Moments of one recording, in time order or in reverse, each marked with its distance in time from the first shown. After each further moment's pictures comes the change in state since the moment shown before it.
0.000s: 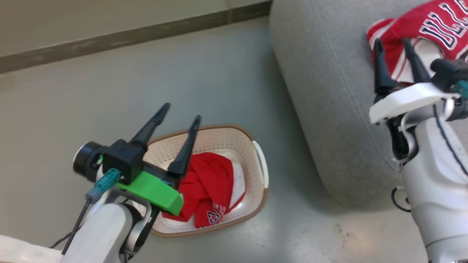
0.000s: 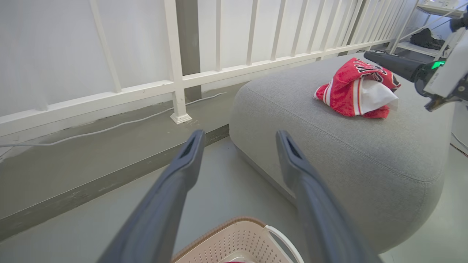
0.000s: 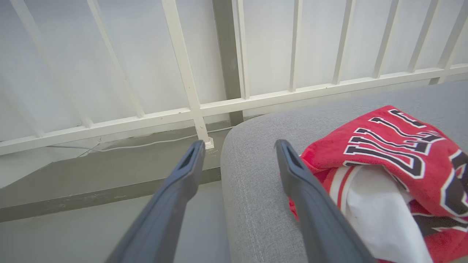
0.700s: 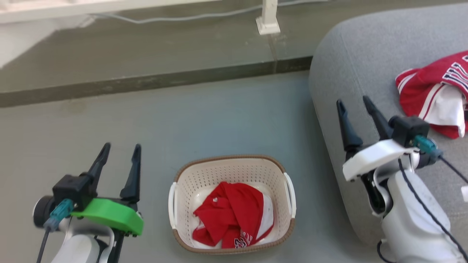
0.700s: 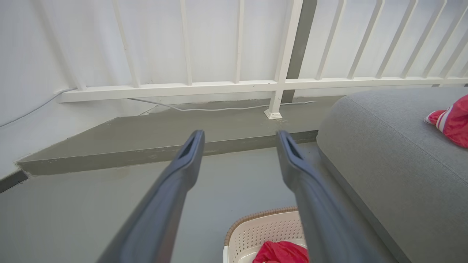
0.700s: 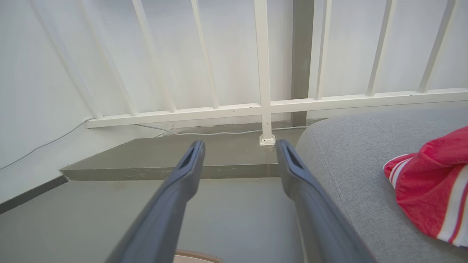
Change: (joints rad) left arm 0.202 0.000 0.198 0.133 -0.072 0.063 -0.083; right arm 0.239 0.048 0.097 -0.116 -0.036 0.012 0.000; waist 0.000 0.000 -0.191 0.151
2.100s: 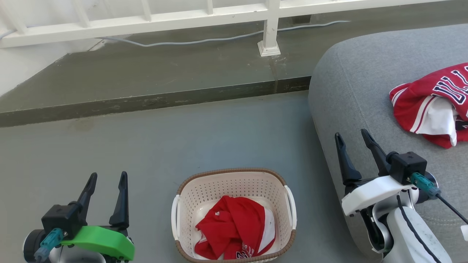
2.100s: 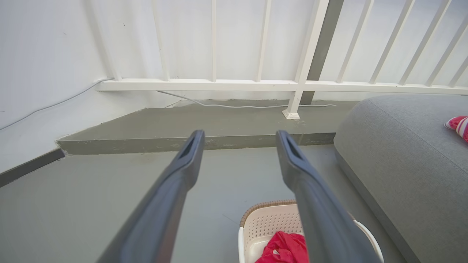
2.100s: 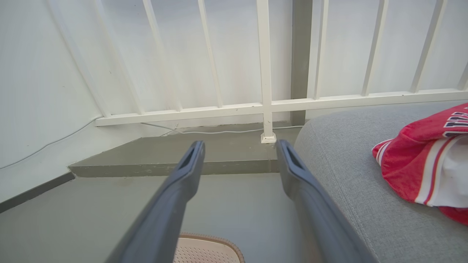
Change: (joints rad) left arm 0.163 -0.018 0.099 -0.026 0.020 0.016 -0.011; right arm 0.221 0.010 0.017 -0.189 -0.016 -0.054 0.022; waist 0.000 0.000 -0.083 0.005
